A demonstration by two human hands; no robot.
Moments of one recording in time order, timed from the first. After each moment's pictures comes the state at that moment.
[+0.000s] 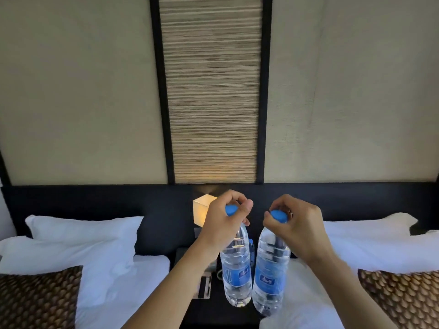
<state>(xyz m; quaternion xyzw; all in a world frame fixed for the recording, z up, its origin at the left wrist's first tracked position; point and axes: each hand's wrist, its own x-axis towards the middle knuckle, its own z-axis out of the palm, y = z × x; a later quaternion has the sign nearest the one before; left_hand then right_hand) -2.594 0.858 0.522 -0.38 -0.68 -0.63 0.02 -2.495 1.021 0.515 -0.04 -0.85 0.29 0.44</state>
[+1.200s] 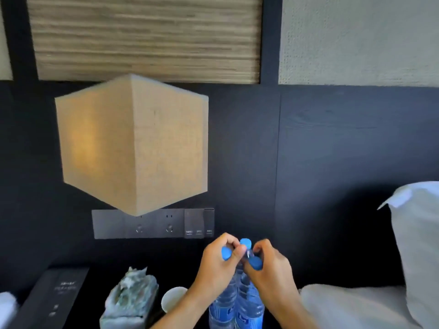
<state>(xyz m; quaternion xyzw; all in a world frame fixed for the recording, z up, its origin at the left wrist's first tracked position) -3.195 1.290 -0.176 -0.40 -0.68 -0.61 0.03 -3.101 1.412 -0.187 -0.17 -0.87 0.31 0.34</state>
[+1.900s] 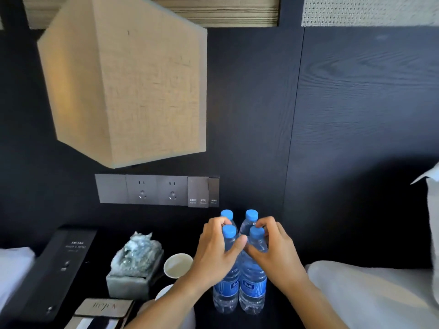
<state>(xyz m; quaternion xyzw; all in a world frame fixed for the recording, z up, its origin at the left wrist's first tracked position) -3.213 1.289 -0.243 -0.36 -0.79 -0.47 0.14 -3.109 1.434 -0.219 -0.10 -0.89 0.32 0.32</state>
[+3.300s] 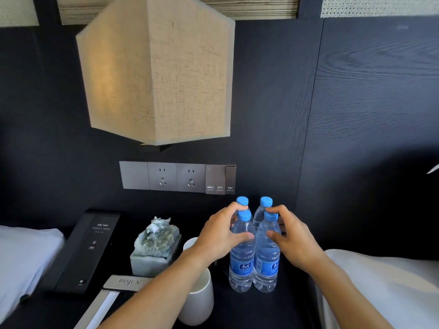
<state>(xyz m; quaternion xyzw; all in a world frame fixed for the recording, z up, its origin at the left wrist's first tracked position) -3.216 1.255 -0.221 -0.39 -0.81 -0.43 0.05 -3.096 1.431 -0.203 -0.10 -0.91 0.34 0.21</state>
